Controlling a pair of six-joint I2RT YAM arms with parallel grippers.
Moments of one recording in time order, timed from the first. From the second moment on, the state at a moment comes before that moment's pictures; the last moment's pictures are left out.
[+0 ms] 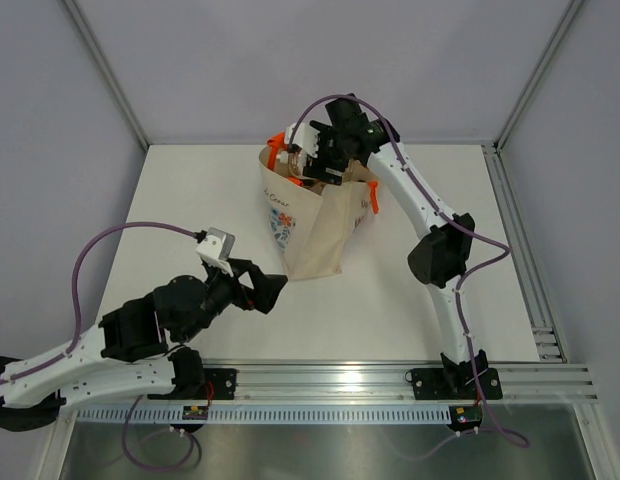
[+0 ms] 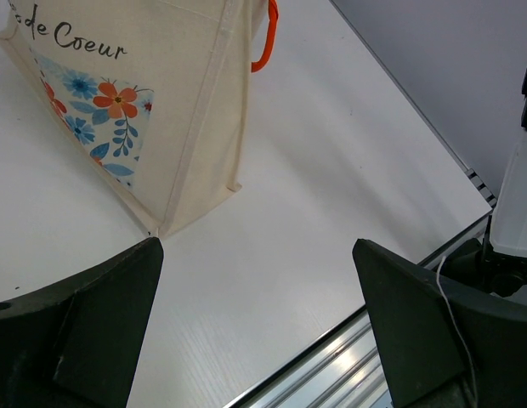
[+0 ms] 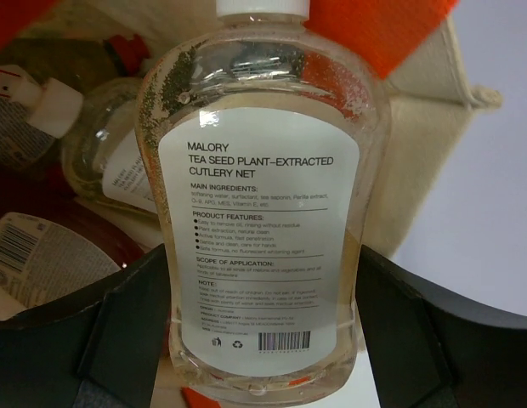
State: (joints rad) left arm -1.22 0.58 0.84 -0.51 -0.56 -0.49; right arm 0.53 2.26 2.47 -1.00 -0.22 -0.95
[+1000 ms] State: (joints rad) left arm -1.22 0.41 0.79 -0.62 -0.64 -0.63; right arm 0.22 1.73 2.08 -0.89 -0.46 -0.15
